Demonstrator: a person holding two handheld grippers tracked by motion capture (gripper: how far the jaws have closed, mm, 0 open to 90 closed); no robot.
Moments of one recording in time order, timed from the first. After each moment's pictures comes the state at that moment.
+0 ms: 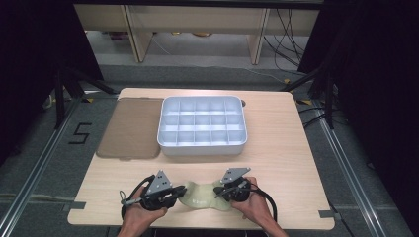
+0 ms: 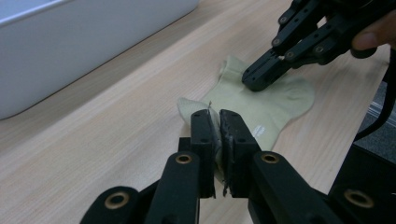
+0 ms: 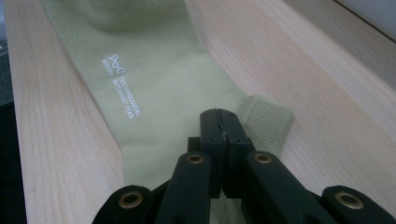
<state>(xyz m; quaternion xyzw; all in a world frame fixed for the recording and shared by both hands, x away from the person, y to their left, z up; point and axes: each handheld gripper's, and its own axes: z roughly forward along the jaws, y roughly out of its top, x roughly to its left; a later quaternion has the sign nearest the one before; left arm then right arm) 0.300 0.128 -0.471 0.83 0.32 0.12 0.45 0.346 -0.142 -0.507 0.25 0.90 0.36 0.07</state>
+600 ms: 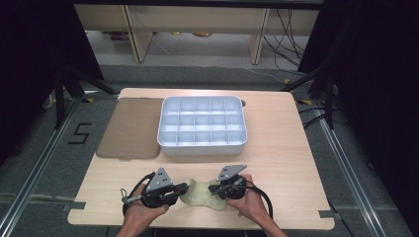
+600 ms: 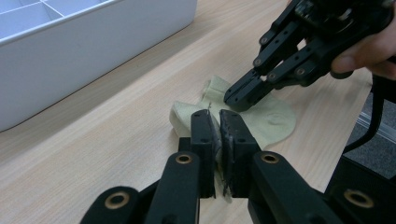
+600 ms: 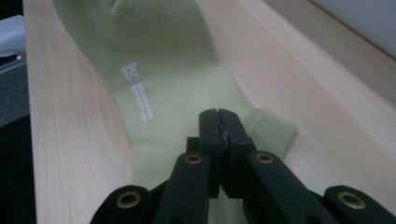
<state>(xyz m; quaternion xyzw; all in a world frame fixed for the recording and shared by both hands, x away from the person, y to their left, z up) 0.303 0.124 -0.463 0.82 0.33 0.11 0.46 0.352 -0.133 -0.502 0.24 0.90 0.37 0.05</state>
